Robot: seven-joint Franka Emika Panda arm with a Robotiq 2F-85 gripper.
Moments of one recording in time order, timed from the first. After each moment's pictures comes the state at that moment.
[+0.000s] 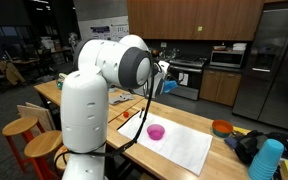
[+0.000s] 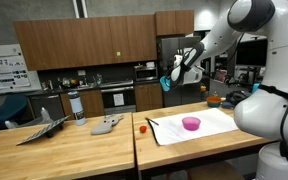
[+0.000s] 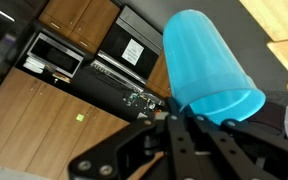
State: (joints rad) arm -0.81 0.20 0.85 -2.22 -0.13 3.45 -0.57
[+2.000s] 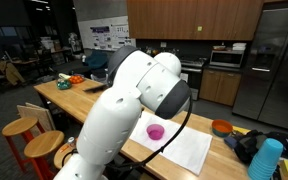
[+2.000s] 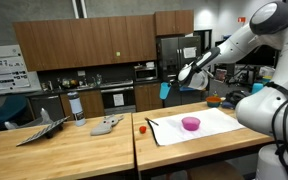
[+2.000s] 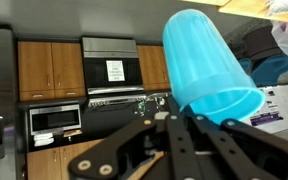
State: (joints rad) arm -1.23 0.54 1.26 -2.27 -0.21 3.40 -0.25
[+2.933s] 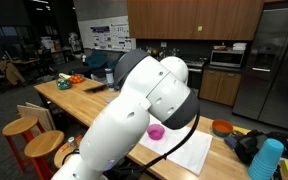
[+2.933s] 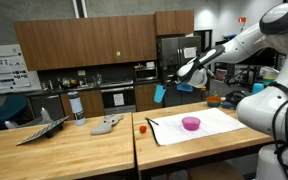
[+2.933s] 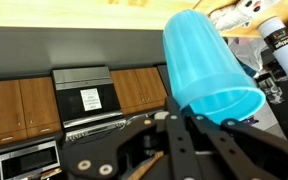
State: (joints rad) arm -1.32 0.64 1.42 -2.29 -0.23 3.20 -0.18
